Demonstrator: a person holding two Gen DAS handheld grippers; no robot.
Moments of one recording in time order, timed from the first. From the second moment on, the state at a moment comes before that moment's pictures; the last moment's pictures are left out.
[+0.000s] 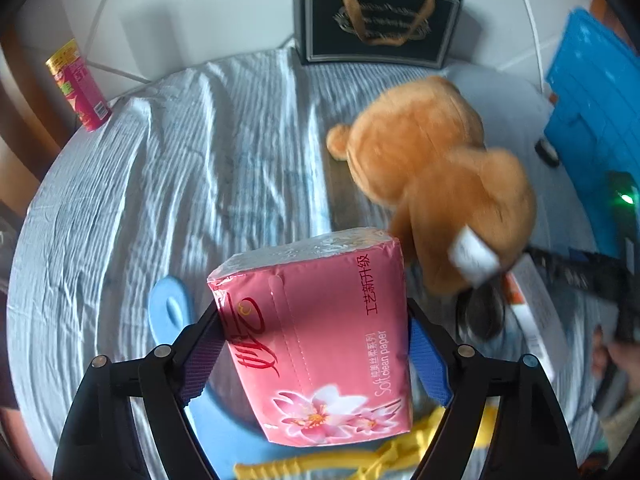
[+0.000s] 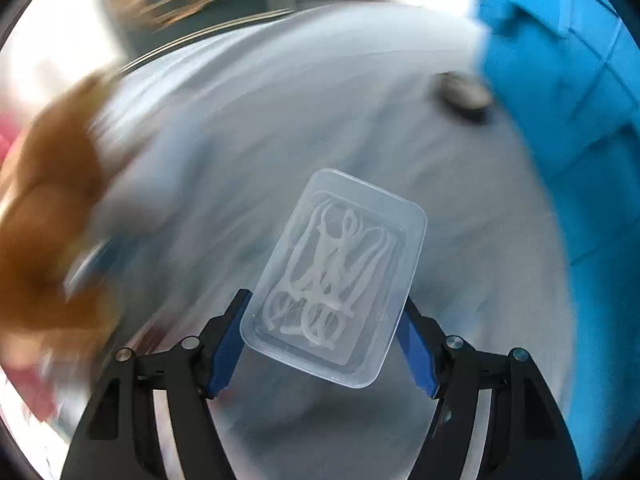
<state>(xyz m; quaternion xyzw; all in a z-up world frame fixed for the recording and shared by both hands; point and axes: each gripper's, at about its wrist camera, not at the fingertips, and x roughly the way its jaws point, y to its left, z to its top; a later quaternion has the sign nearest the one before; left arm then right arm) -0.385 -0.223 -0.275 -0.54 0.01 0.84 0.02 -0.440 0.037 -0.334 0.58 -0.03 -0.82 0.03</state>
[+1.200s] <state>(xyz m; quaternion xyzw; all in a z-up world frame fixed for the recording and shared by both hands) -0.376 -0.216 -0.278 -0.53 0.04 0.85 0.00 -0.401 0.054 -0.307 0.58 -0.08 -0.81 0.01</state>
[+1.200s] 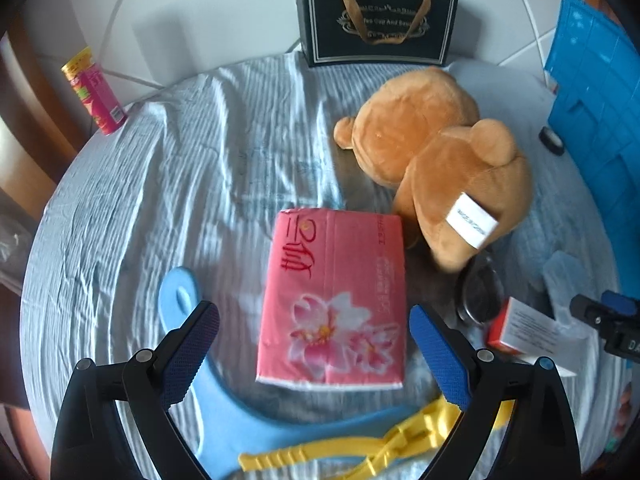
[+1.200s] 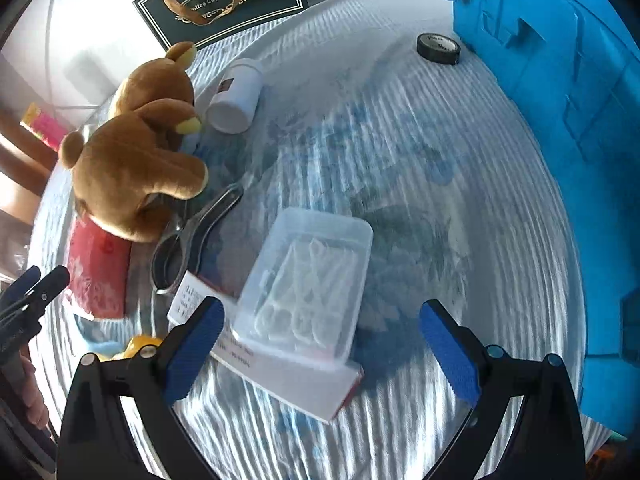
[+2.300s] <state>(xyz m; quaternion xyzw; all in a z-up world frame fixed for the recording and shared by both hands) -0.259 -0.204 -0.168 -0.42 -0.03 0.90 -0.08 -0.315 -0.019 -0.182 0.42 0.05 -0.89 0.15</state>
